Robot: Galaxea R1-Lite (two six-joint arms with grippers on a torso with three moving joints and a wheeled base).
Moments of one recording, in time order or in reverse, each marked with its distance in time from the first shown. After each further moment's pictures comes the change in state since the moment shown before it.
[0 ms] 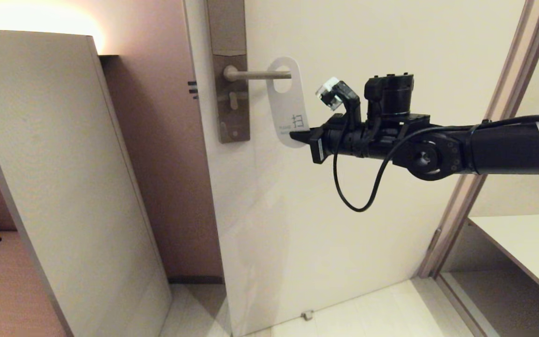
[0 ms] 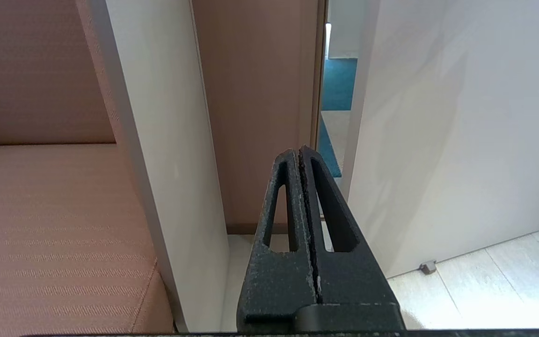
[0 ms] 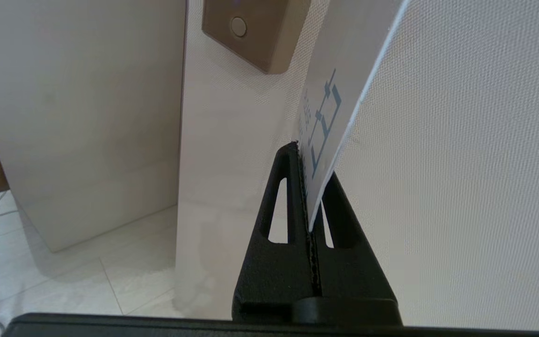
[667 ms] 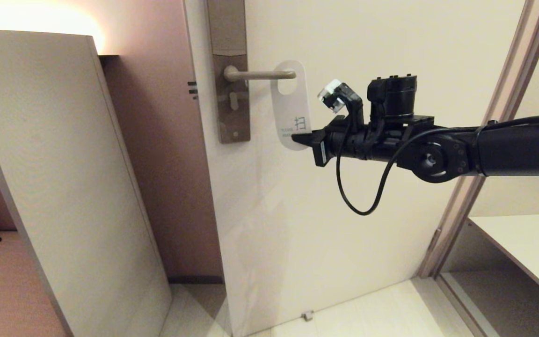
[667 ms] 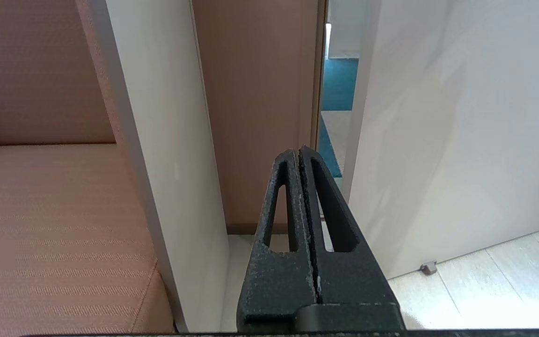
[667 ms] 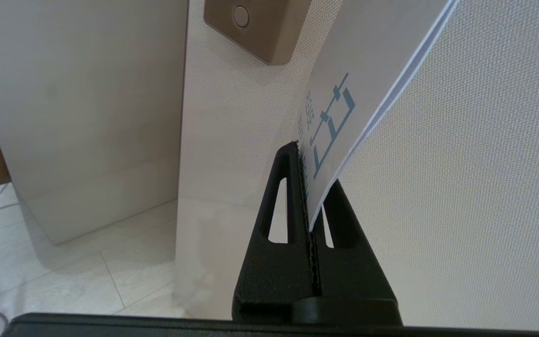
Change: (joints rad) left arm 0.000 0.000 0.000 -0.001 0.000 0.000; right arm 0.001 -0.021 0.034 0.000 0.002 -0.018
